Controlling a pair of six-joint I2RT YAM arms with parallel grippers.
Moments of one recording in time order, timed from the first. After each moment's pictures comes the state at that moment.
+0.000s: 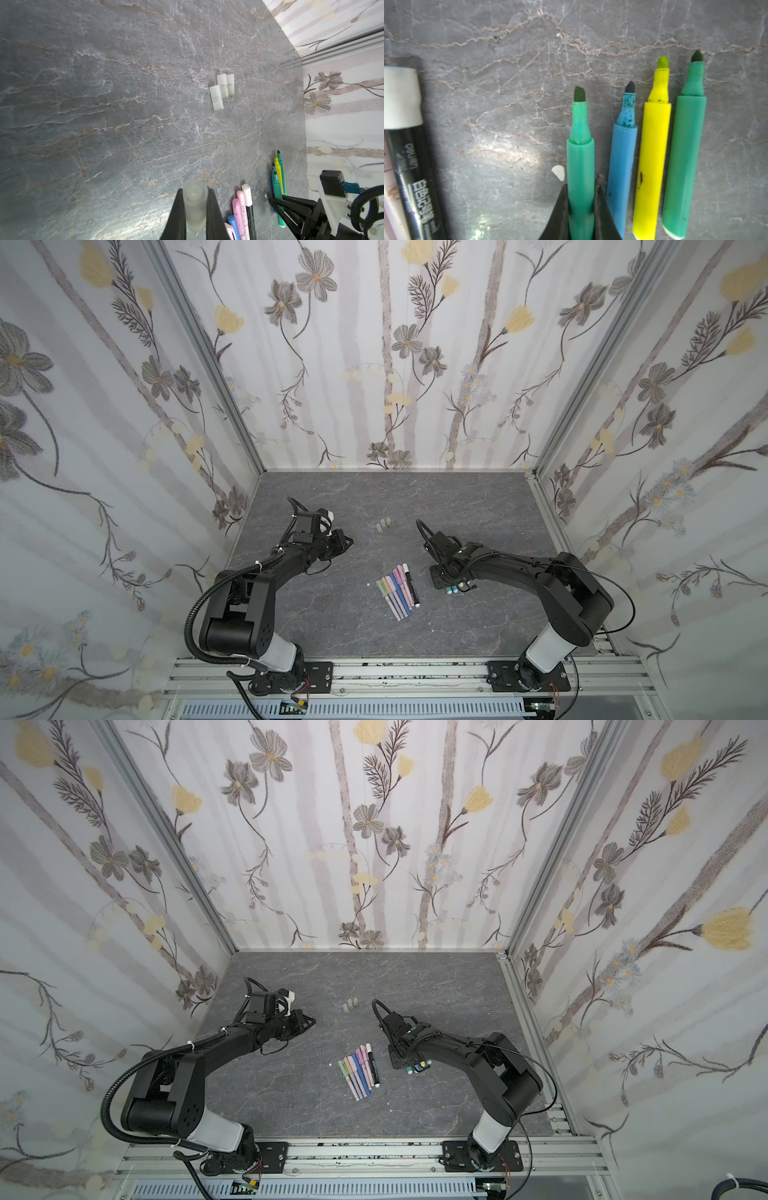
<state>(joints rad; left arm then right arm) -0.13 1.54 0.74 -0.03 0.52 -0.55 0.73 1.68 0.94 -0.57 0.17 0.44</state>
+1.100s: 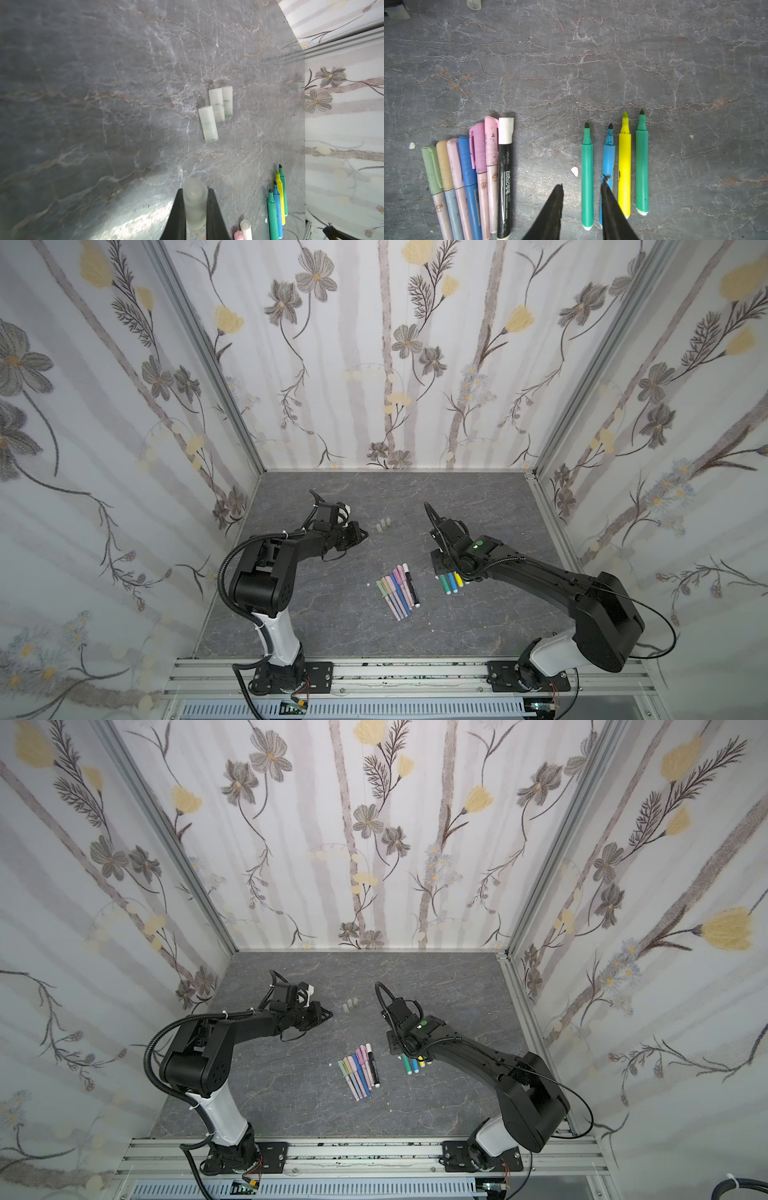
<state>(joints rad) -0.22 1.84 0.96 0.07 0.53 -0.61 0.74 1.49 1.01 -0.61 0.21 0.42</state>
